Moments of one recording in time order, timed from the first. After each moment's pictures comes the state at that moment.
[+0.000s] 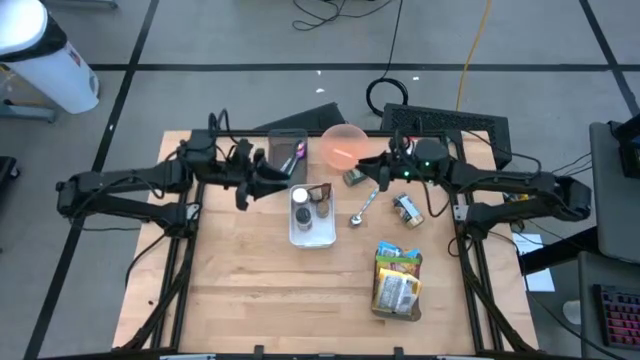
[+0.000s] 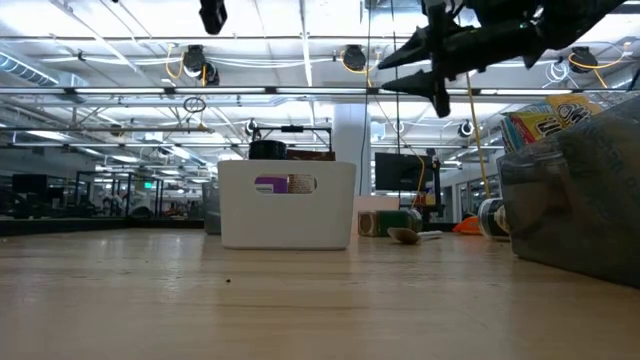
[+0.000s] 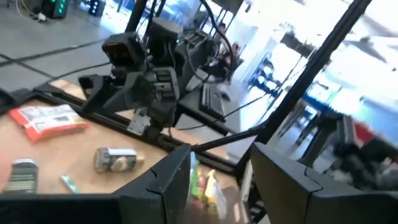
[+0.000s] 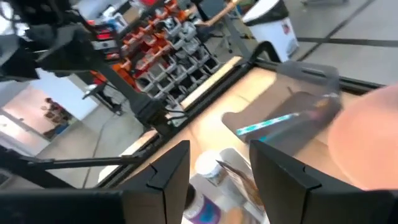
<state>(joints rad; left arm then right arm) 0.20 0.97 0.85 0.13 0.34 -0.48 -0.37 1.10 0.65 0.31 -0.15 0.62</state>
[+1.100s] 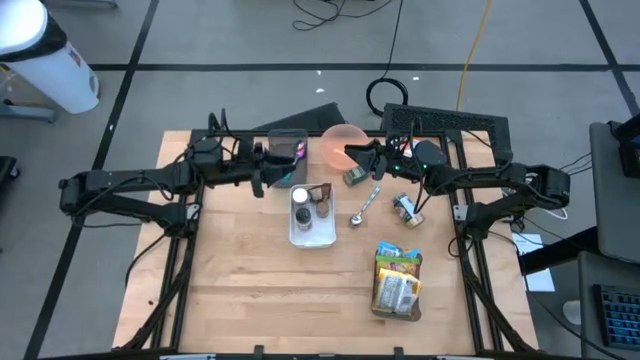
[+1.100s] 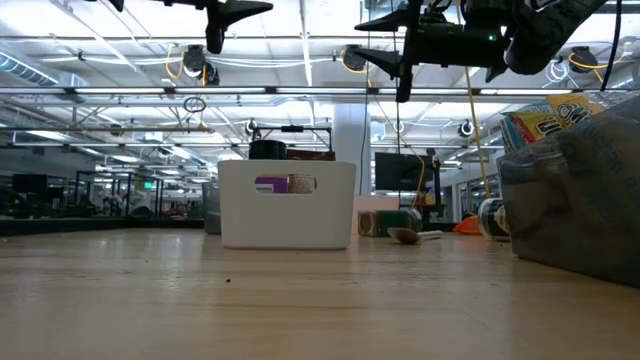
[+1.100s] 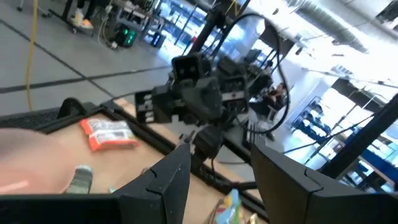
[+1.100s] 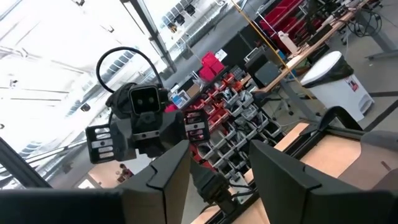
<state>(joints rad) 0.20 1.02 0.80 0.26 0.07 -0.56 -0.35 1.33 0.65 0.95 -0.13 0.80</state>
